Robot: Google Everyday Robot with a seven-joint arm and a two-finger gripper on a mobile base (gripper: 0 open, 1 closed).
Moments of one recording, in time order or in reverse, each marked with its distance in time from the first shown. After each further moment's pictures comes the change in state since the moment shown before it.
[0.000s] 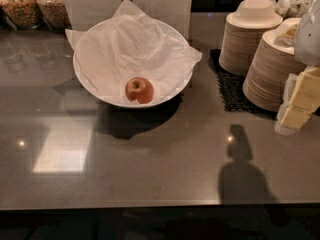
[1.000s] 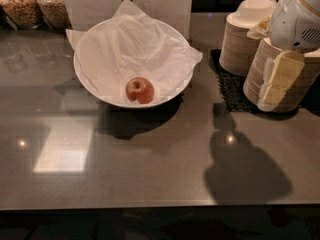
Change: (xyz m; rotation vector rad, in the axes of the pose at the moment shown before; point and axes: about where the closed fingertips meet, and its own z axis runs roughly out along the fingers) arm -0.024 -0.050 0.032 -0.066 -0.104 -0.122
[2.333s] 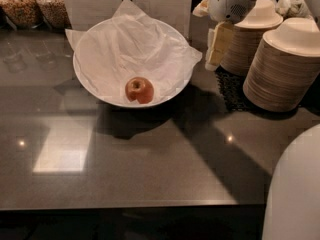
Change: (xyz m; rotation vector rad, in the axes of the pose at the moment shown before) arm -0.090 -0.125 0.066 -0.013 -0.140 -0.200
